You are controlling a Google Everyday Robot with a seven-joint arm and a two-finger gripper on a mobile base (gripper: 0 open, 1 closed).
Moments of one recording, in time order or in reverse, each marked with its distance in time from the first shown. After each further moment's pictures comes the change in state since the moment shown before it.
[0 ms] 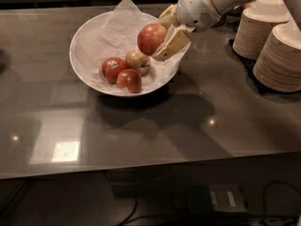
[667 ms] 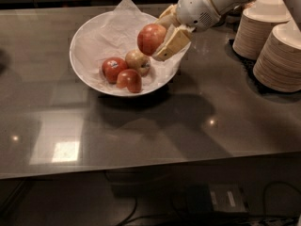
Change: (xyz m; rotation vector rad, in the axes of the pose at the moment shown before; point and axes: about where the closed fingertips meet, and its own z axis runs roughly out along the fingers) arm 0.000 0.000 0.000 0.000 0.000 0.000
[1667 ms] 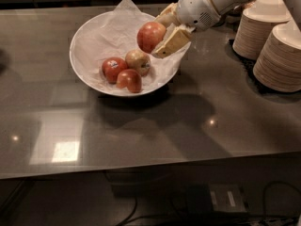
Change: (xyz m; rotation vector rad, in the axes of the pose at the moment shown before) arm 0.000 0.000 0.000 0.000 0.000 0.000
